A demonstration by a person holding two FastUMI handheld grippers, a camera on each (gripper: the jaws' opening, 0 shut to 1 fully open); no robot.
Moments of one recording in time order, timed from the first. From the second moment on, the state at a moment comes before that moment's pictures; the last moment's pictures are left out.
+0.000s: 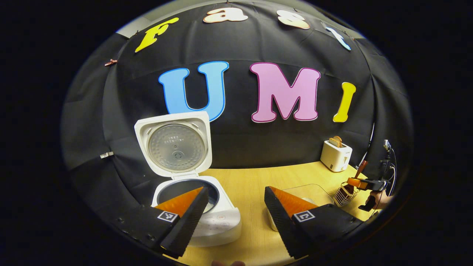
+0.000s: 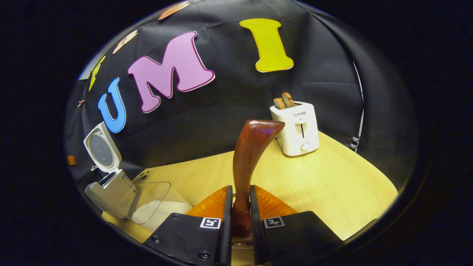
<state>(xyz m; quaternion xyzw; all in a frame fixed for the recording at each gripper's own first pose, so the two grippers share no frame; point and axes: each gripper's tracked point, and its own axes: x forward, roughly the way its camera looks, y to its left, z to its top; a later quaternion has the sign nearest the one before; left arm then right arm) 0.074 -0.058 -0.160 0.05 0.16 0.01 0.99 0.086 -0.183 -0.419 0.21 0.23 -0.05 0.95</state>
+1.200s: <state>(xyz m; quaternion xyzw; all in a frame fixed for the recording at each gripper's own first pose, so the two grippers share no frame) 0.063 -0.013 -0.138 0.04 0.12 0.00 0.99 0.123 -0.043 -0.266 0.15 0.17 0.09 0.97</state>
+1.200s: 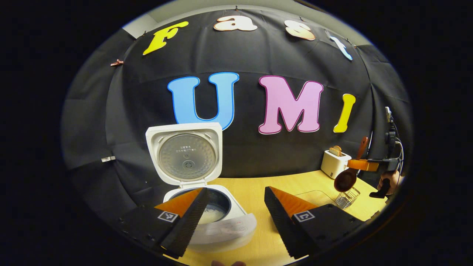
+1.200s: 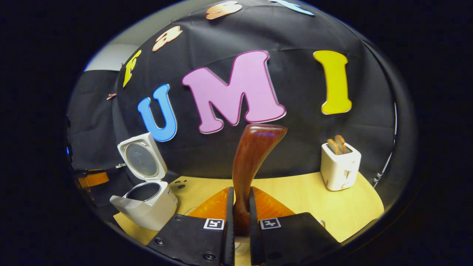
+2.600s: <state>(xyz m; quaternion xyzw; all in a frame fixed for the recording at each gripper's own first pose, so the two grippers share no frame) 0.045 0.039 -0.153 0.04 0.13 0.01 0.99 0.129 0.091 -0.400 0.12 0.31 0.07 0.94</state>
